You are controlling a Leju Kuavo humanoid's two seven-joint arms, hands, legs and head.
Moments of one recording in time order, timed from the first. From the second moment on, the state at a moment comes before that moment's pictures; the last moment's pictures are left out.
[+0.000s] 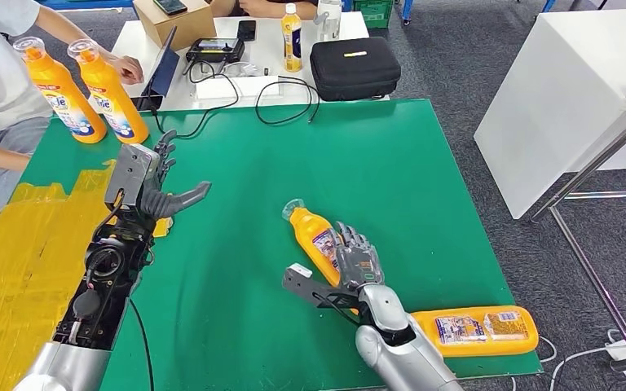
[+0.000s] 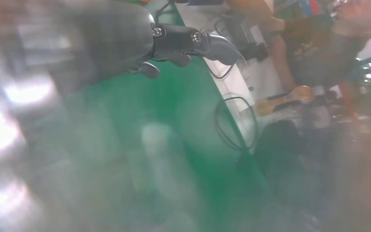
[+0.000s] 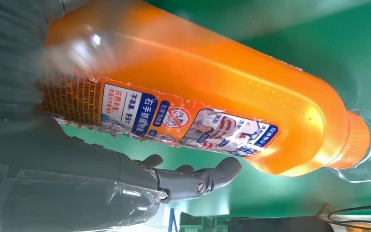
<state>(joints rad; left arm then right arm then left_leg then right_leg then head) -0.44 0.00 -0.07 -1.12 -0.20 0.06 -0.15 -0.28 0.08 0.52 -0.99 1.09 -0.18 0.24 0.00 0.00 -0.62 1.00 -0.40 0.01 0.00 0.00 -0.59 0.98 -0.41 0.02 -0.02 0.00</state>
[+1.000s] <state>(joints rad) -0.45 0.00 -0.07 -1.09 -0.20 0.05 -0.16 -0.34 0.09 0.44 -0.95 0.94 -0.20 0.17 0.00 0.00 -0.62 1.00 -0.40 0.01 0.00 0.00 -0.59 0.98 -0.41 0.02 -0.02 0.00</state>
